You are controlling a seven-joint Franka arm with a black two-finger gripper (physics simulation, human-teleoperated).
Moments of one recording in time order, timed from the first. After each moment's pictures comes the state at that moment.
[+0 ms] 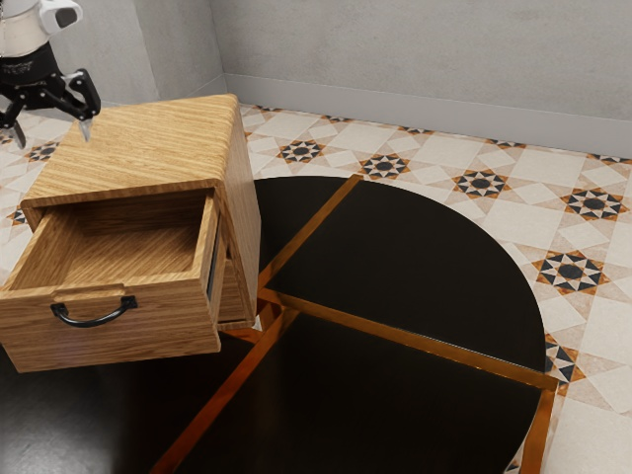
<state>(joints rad) 0.13 -0.30 0.07 -1.77 0.16 1.61 -0.48</state>
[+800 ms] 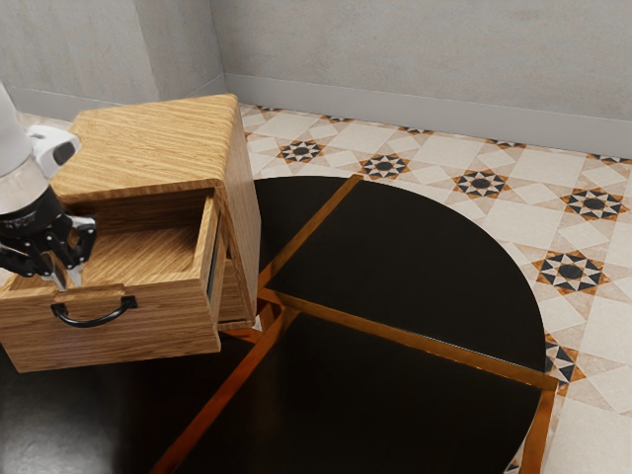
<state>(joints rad) 0.08 -0.88 -0.08 -2.50 0.03 1.78 -0.78</state>
